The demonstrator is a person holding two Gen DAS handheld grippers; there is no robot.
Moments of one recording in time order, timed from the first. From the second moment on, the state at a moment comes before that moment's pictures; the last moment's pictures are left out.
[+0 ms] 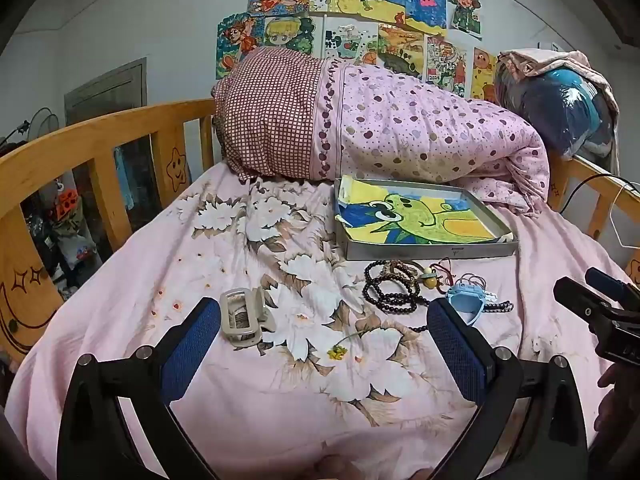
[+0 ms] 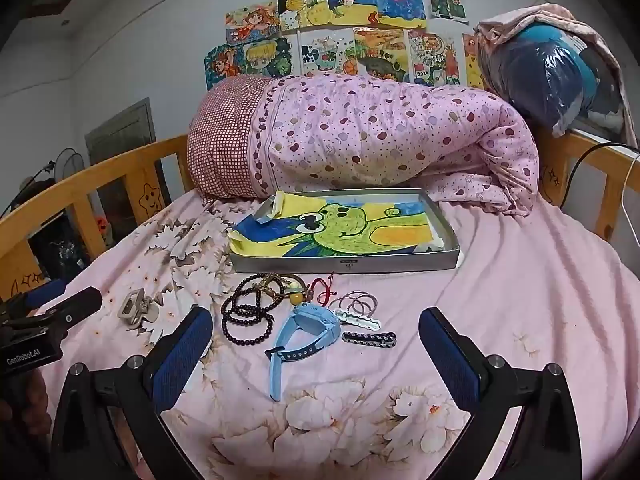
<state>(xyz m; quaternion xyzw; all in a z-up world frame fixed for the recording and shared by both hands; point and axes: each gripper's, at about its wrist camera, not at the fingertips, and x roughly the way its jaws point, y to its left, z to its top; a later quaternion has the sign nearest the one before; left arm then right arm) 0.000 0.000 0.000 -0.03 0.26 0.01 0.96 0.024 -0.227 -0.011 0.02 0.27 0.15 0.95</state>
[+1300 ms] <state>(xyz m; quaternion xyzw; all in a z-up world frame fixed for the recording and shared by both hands) 0.000 0.000 0.000 -0.03 0.26 0.01 0.96 0.025 -0.227 -0.015 0.02 0.28 0.15 0.95</state>
